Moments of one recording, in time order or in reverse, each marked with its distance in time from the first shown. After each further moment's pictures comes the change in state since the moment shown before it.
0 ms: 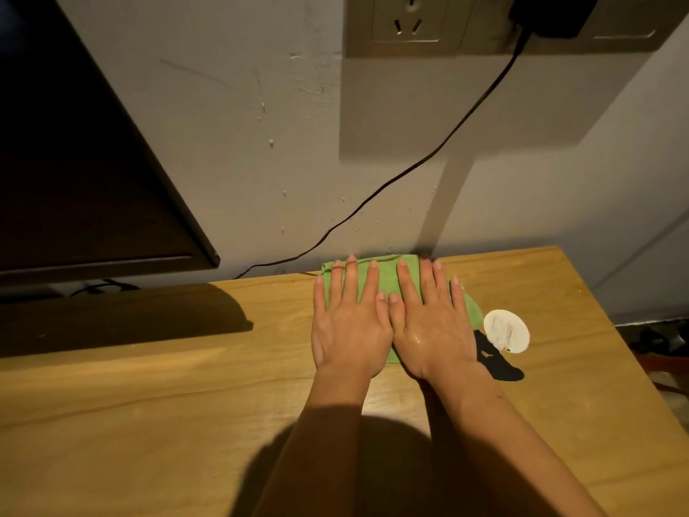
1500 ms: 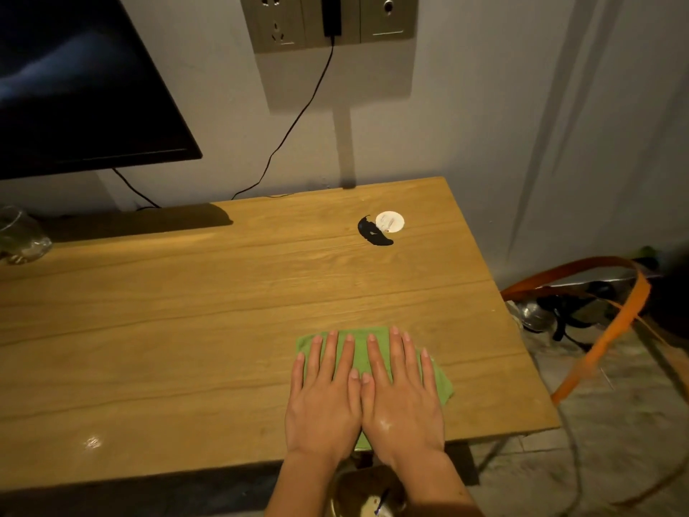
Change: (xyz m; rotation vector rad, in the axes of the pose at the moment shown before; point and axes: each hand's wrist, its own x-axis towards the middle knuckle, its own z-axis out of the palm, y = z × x) left_hand -0.351 0.120 0.000 0.054 -0.096 -0.024; right_hand -0.350 0.093 0.012 0.113 -0.052 -0.058
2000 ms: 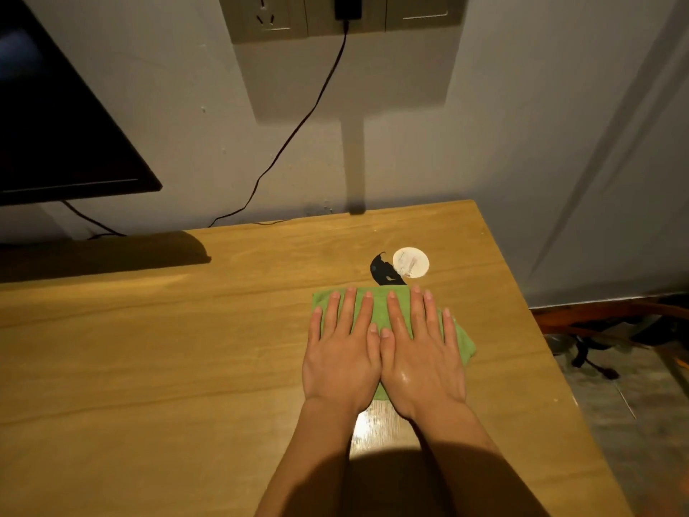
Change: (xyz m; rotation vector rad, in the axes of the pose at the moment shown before) left_hand 0.193 -0.008 -0.007 -0.017 0.047 0.054; right_hand 0.184 0.014 -0.018 -0.054 0.080 0.046
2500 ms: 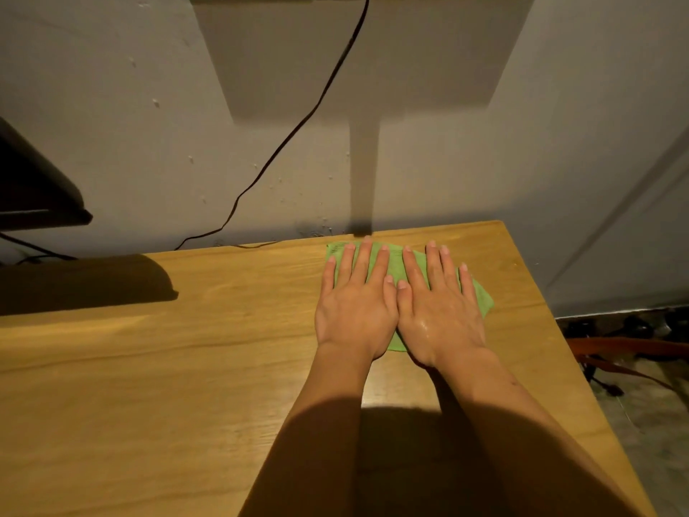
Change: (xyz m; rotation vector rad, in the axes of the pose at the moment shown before) left_hand 0.149 -0.006 0.006 -0.050 0.020 0.047; right_hand 0.144 0.013 -0.009 -0.024 -0.012 0.013
